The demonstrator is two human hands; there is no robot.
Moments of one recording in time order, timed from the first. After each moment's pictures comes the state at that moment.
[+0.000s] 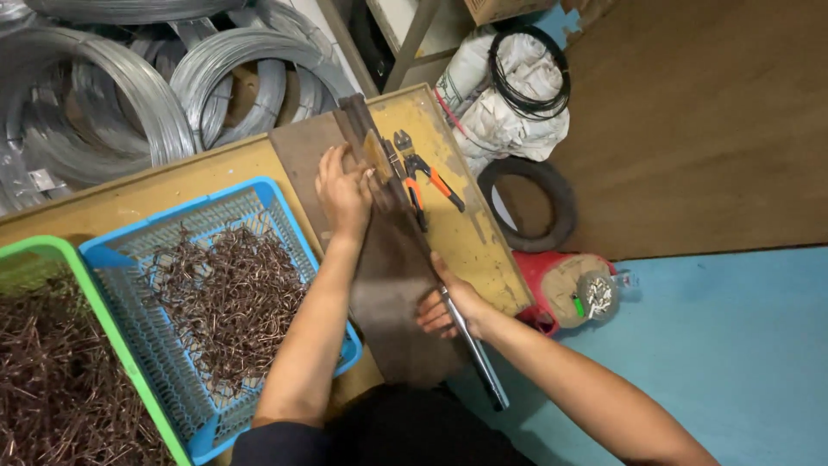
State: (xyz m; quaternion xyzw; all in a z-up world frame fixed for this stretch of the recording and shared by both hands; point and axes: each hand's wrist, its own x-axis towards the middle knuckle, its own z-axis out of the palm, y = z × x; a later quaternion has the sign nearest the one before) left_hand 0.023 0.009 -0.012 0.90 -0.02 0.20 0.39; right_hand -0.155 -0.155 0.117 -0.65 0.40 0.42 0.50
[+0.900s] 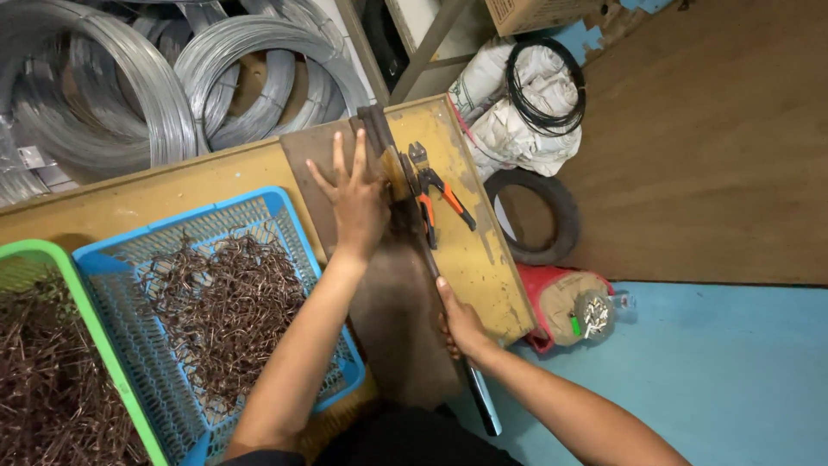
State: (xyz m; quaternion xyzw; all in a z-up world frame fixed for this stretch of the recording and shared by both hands) left_hand 0.026 0.008 0.025 0.93 -0.07 0.19 0.29; right_hand -0.156 -0.150 0.084 -0.73 0.42 0.29 0.44
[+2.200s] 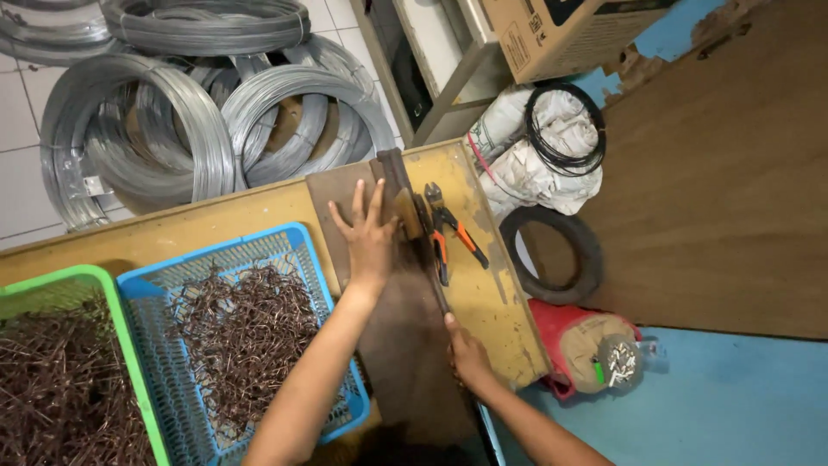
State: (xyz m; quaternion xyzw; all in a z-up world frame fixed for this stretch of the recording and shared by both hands) left_hand 0.029 0.012 0.014 0.93 -0.09 0.23 0.28; right_hand -0.152 -0.168 0.052 -0.80 0.35 0.26 0.41
